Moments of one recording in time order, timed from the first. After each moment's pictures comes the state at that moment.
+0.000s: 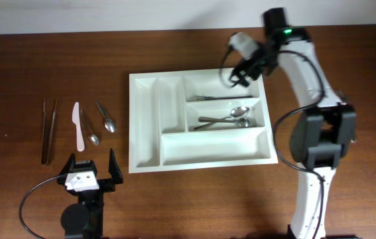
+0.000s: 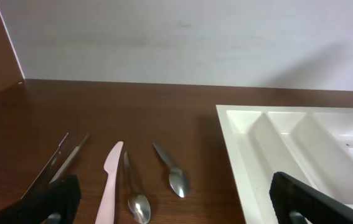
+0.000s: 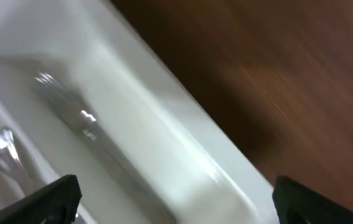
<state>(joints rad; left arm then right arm) 0.04 0.02 0.02 -0.08 -0.05 -0.02 0.04 2.33 2.16 -1.06 -0.38 -0.73</state>
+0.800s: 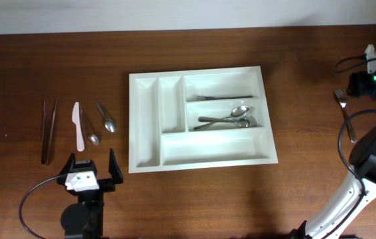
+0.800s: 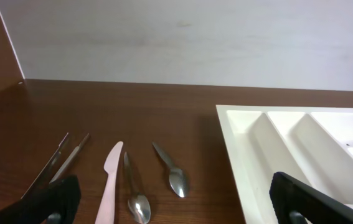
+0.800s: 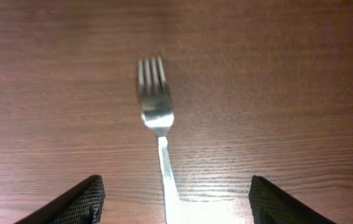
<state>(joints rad) 0.04 0.02 0.02 -0.08 -0.05 -0.02 -0.54 2.27 2.09 -1.14 -0.05 -0.49</state>
